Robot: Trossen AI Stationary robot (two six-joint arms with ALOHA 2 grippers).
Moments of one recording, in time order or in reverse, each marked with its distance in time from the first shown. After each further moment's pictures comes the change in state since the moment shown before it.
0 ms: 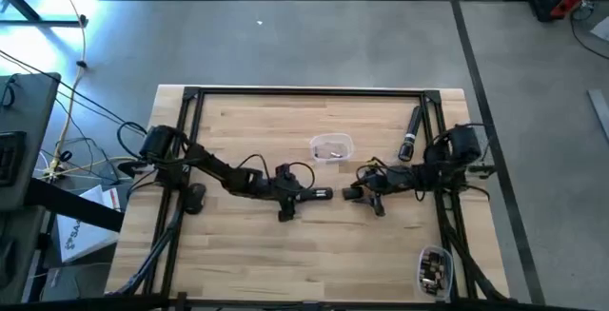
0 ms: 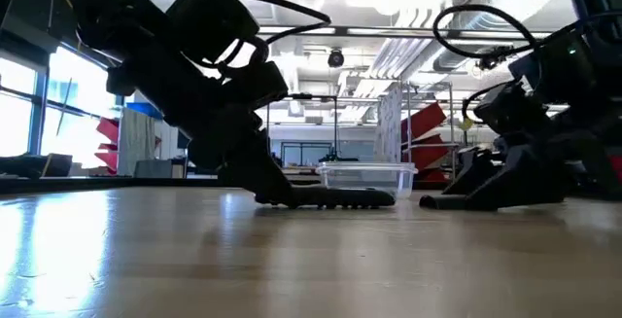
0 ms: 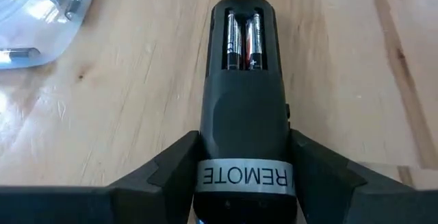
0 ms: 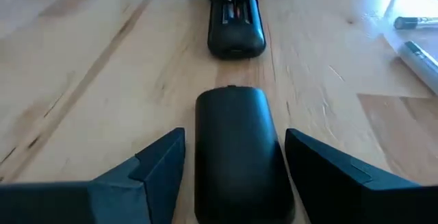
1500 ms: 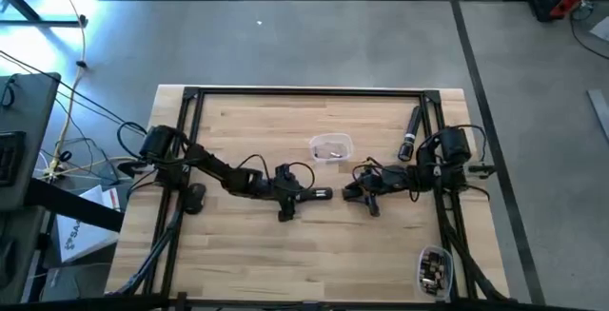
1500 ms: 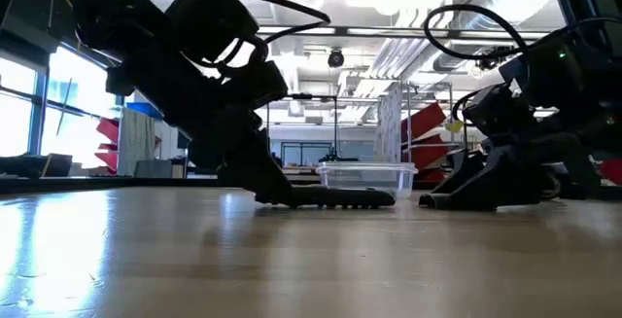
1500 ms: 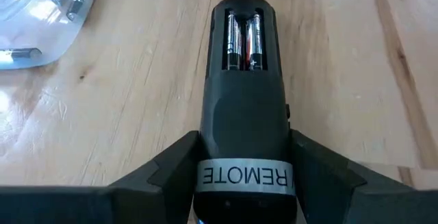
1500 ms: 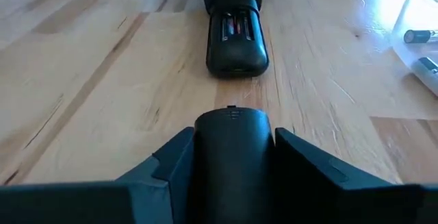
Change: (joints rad) left arm -0.005 0.001 -0.001 0.008 -0.027 -0.009; right arm -0.002 0.071 0.032 0.043 0.012 0.000
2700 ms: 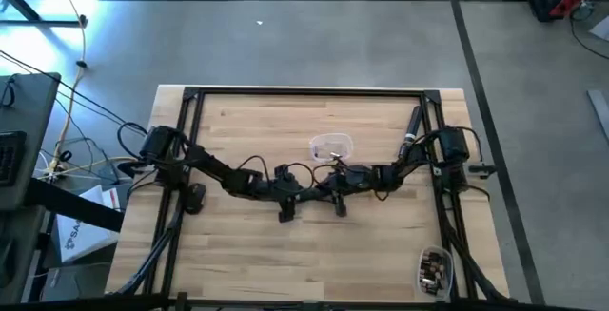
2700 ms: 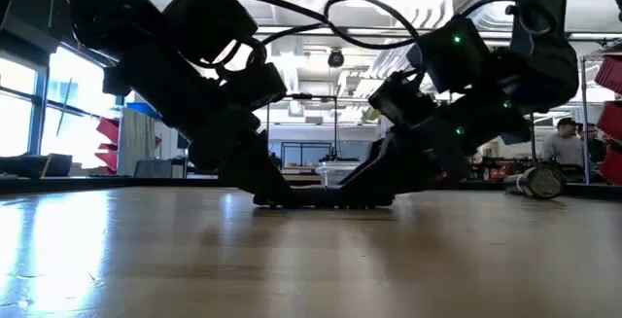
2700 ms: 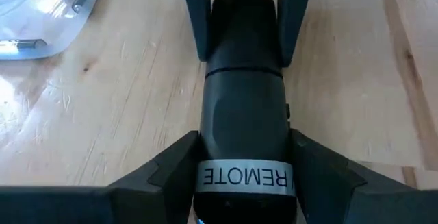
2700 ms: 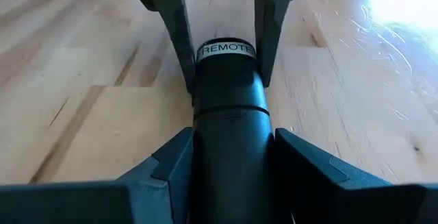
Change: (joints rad) left arm -0.012 0.002 0.000 -0.009 -0.002 -0.020; right arm 0.002 -0.008 0.448 -0.480 0.013 0.003
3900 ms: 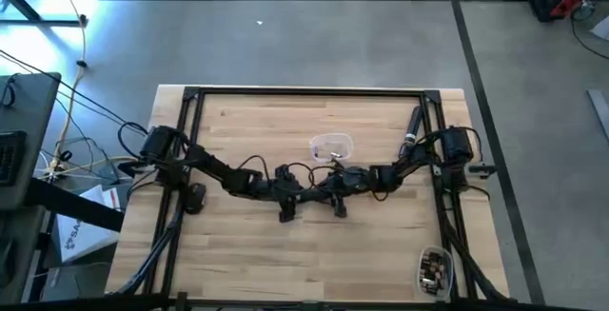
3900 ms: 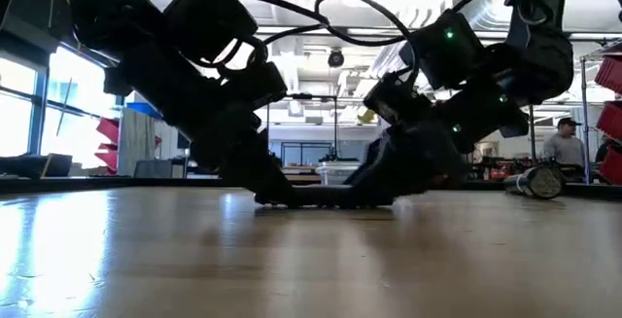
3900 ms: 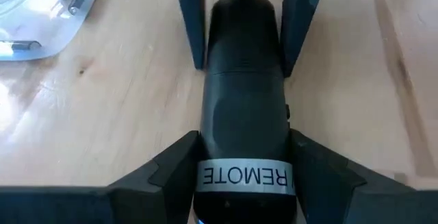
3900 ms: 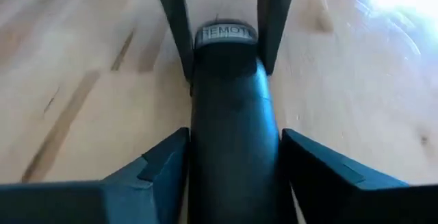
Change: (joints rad) left arm 0.000 0.000 0.000 0.014 0.012 -0.031; right arm 0.013 -0.092 0.038 -0.161 0.018 -0.022
